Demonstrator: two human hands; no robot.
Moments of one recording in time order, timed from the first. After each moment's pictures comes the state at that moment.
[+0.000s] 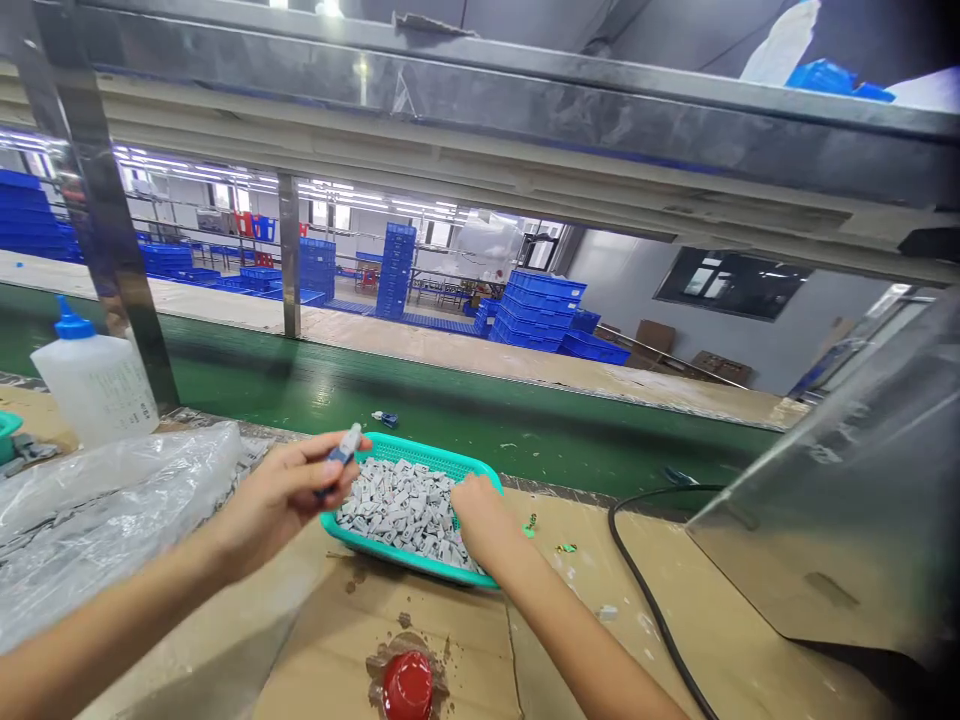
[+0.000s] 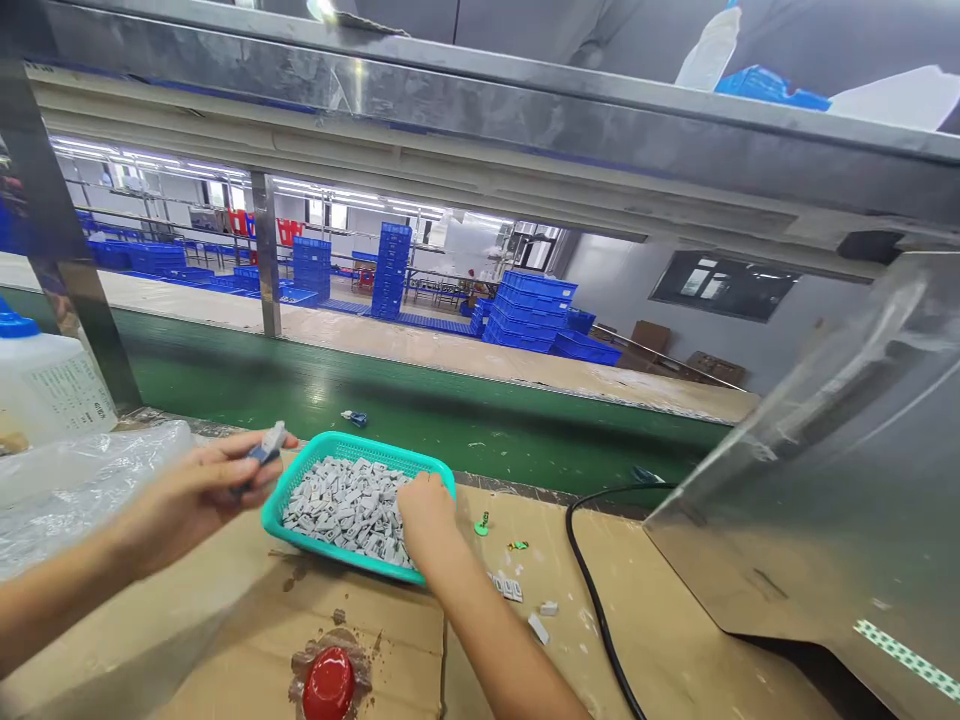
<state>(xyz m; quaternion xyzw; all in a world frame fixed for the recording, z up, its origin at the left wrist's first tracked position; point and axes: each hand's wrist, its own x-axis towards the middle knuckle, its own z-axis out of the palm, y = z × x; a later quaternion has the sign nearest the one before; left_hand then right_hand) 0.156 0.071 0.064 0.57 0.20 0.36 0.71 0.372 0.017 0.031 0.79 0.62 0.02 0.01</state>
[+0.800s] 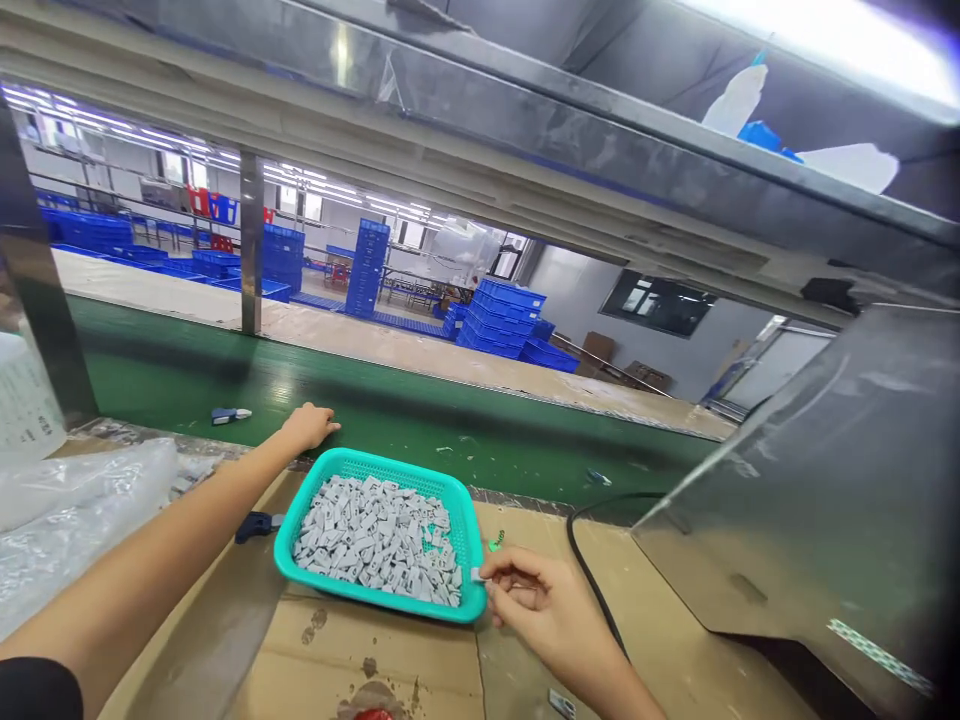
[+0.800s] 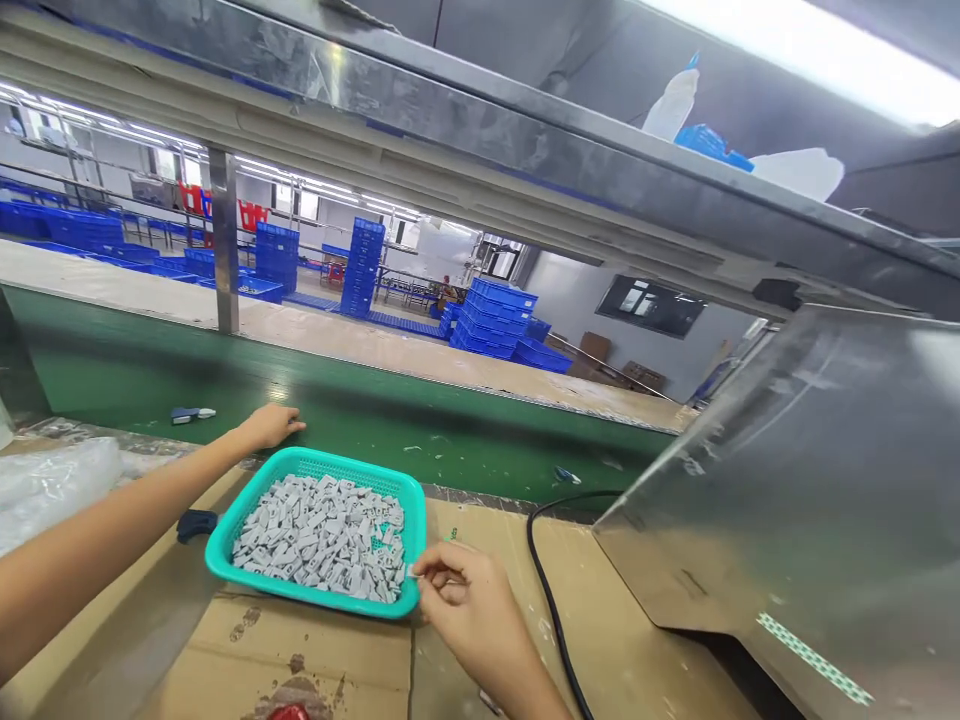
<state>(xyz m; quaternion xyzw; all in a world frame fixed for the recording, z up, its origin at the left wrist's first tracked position) 0.255 0.253 0.005 0.86 0.44 0.13 0.21 0.396 -0.067 0.047 0.73 0.53 -0.20 -0.38</state>
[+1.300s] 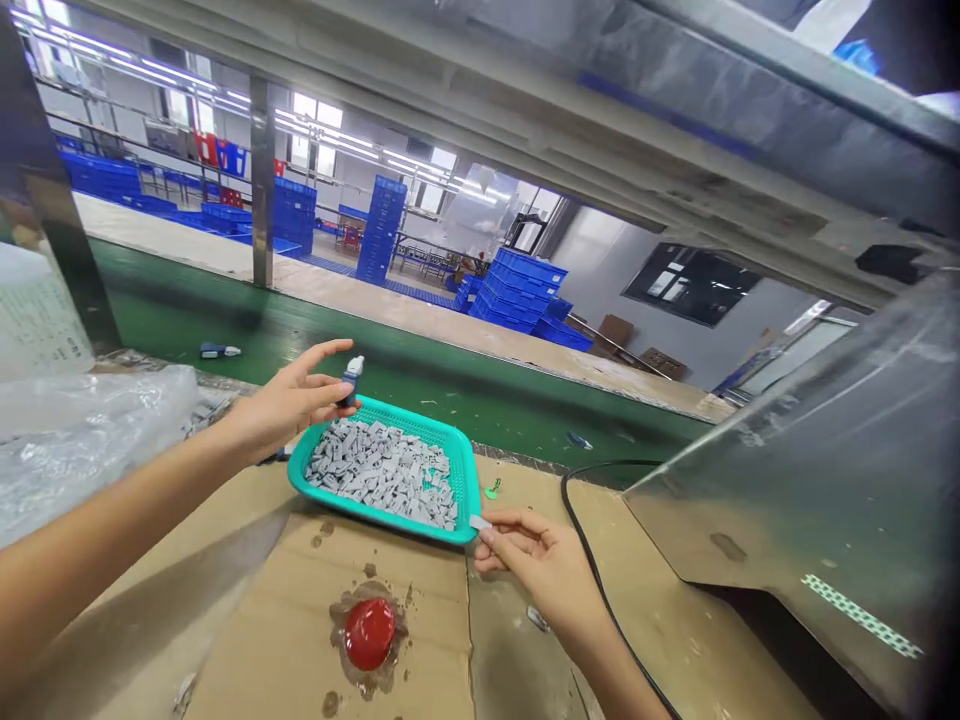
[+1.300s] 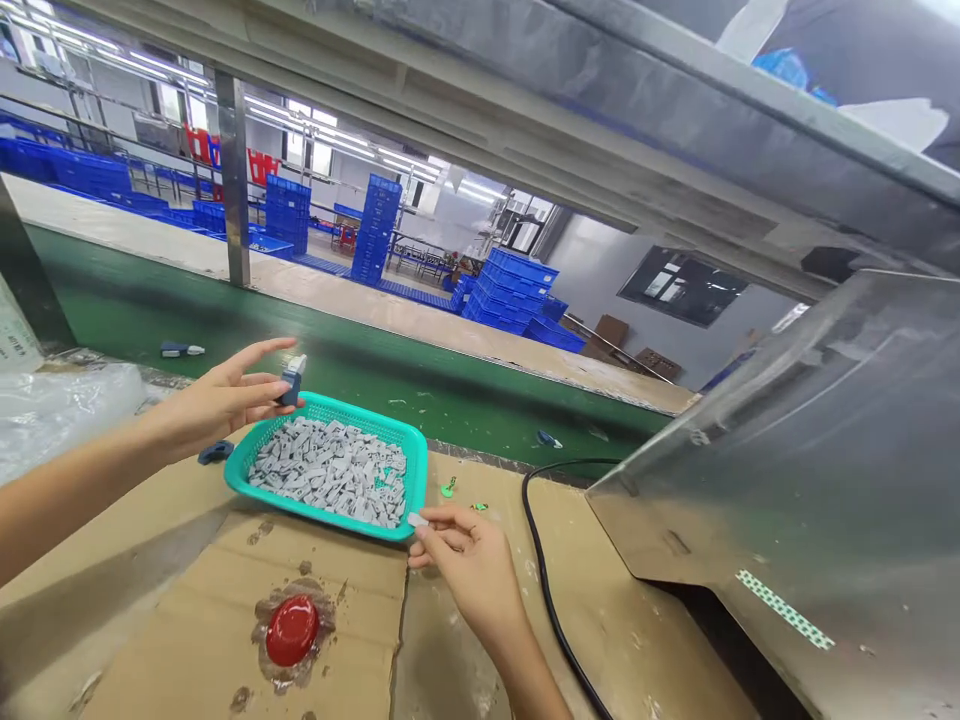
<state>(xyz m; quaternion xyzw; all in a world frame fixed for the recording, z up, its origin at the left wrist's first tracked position) 0.190 0.111 0.060 0.63 0.29 0.37 0.63 0.390 -0.080 0.030 0.70 0.39 -0.30 -0.51</state>
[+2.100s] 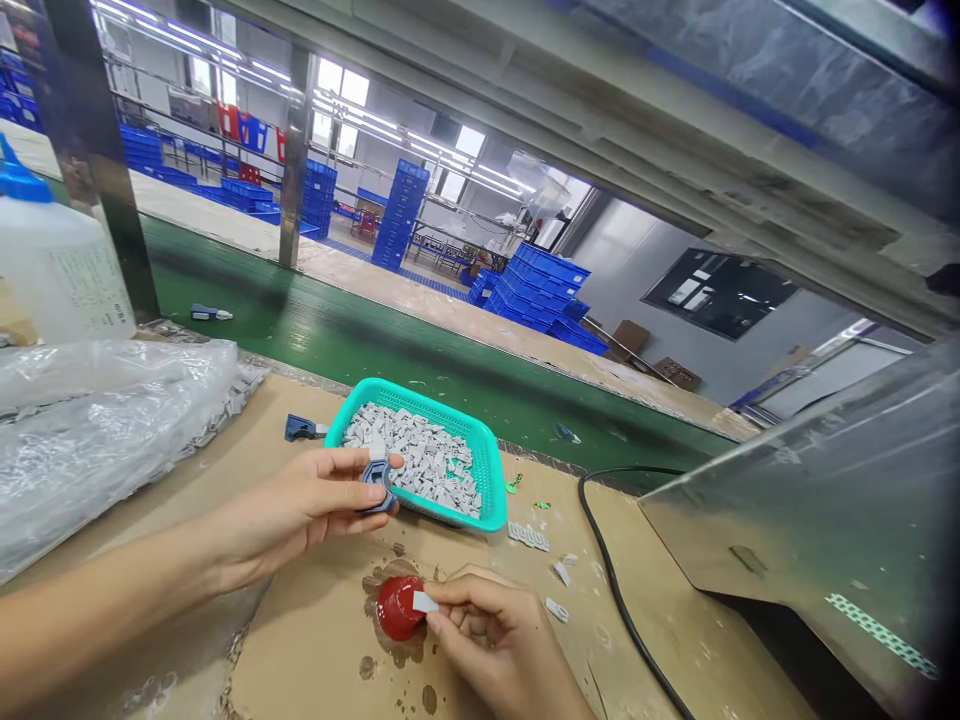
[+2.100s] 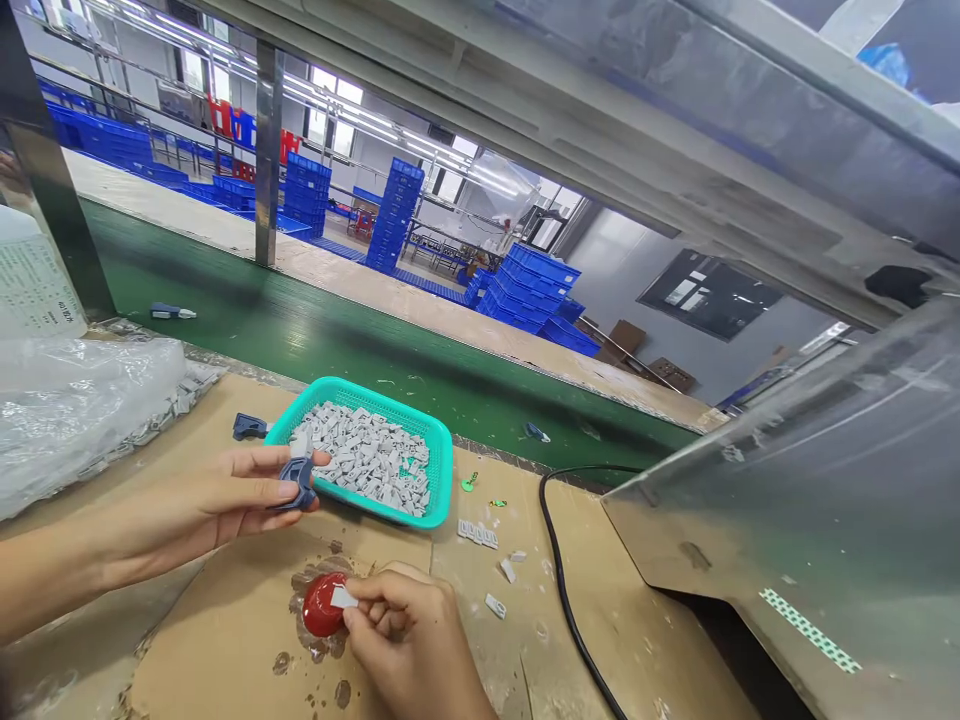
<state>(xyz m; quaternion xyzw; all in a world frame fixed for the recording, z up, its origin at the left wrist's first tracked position) 0.157 0.037 0.042 0.41 0.25 0.23 0.85 0.319 -0.098 0.011 0.70 0.58 -0.25 -0.33</state>
